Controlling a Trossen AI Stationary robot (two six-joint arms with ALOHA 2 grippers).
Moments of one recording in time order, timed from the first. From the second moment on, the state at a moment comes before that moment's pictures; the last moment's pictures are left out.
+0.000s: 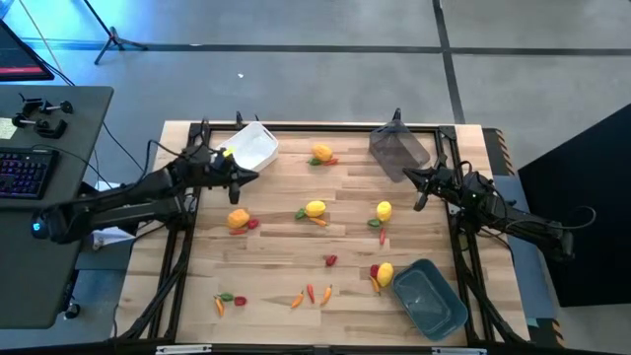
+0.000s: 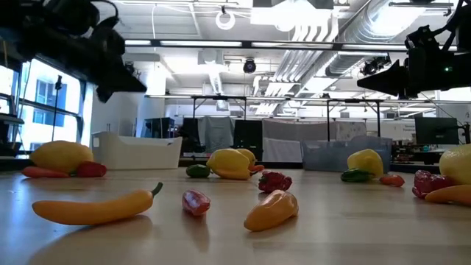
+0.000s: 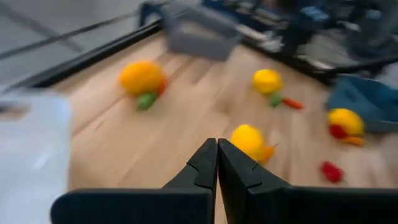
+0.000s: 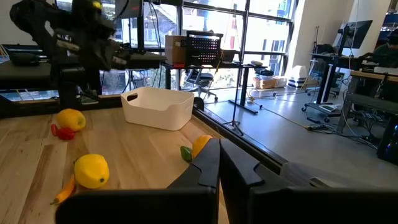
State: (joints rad) left arm 0.50 0.63 0.35 -0.09 0.24 -0.19; right arm -0.38 0.01 0.02 0.01 0.11 -0.08
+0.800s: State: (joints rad) left arm 0.23 1.01 0.83 -1.13 0.10 -0.14; right arm -0.38 0.01 0.02 0.01 0.11 -0.08
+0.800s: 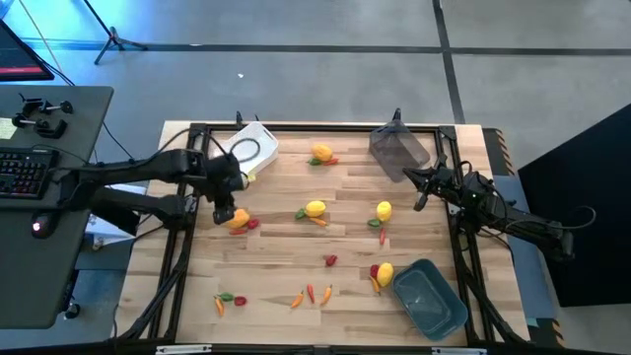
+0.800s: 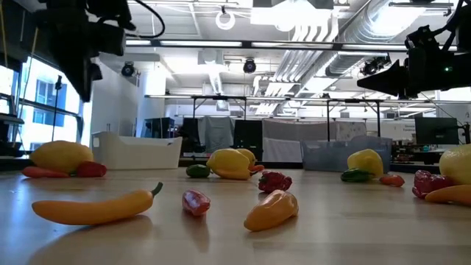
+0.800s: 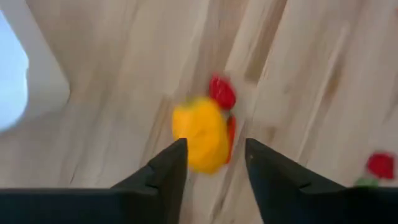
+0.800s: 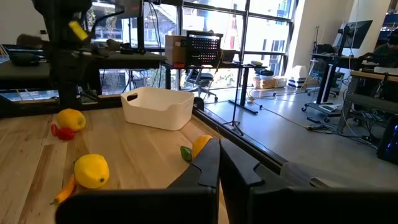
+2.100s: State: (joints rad) left arm 0.15 1.49 0.77 -1.03 -0.01 -0.23; right arm -0.38 0.01 0.02 0.01 0.11 -0.08
